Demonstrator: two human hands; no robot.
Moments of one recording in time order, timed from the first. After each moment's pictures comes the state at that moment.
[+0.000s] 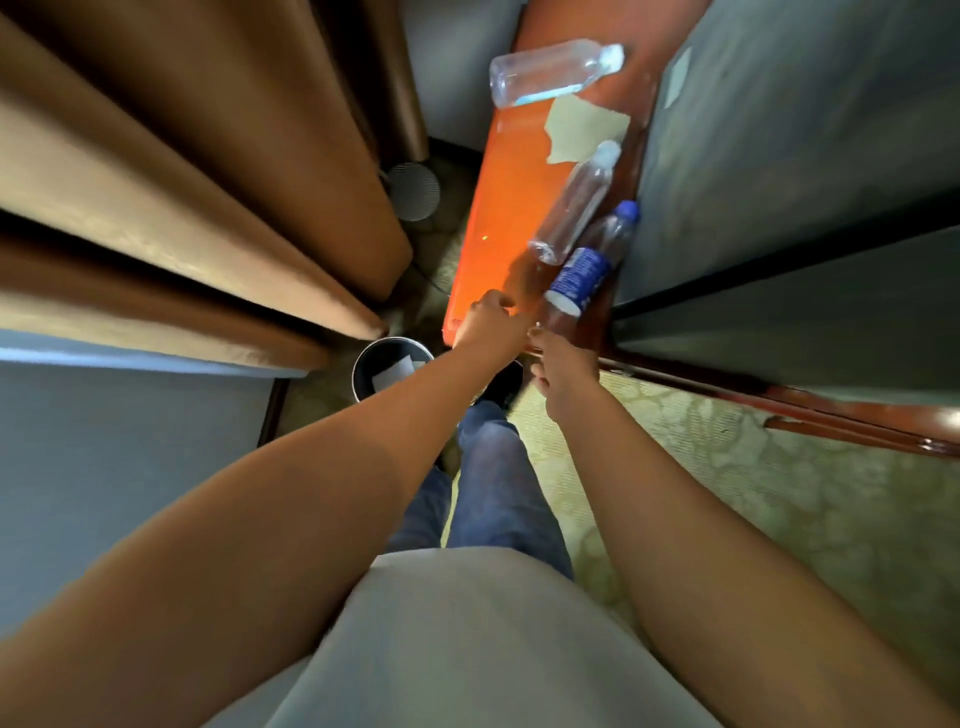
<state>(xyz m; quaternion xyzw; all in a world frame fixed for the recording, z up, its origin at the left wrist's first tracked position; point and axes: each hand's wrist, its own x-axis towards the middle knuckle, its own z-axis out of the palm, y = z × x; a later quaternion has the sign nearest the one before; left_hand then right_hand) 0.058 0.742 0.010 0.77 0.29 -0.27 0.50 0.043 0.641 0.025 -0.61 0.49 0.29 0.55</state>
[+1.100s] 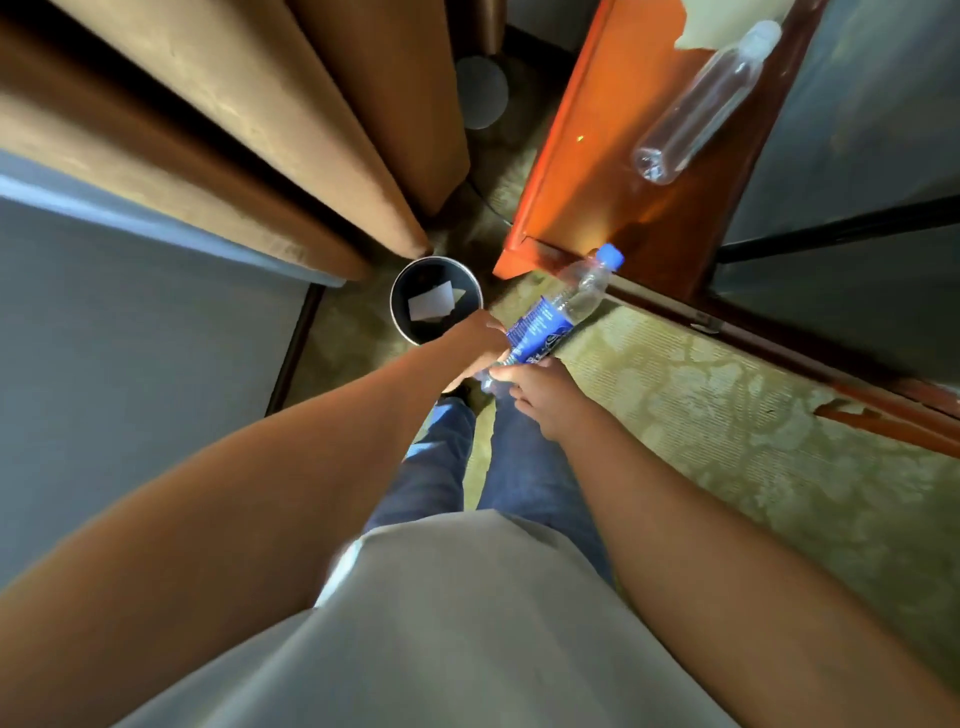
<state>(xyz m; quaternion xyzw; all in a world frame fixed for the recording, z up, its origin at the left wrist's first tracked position) -0.042 0.807 -0.060 0.71 0.29 -0.46 0.44 -0.066 0.676 -0.057 -0.66 0.35 0.51 0.44</state>
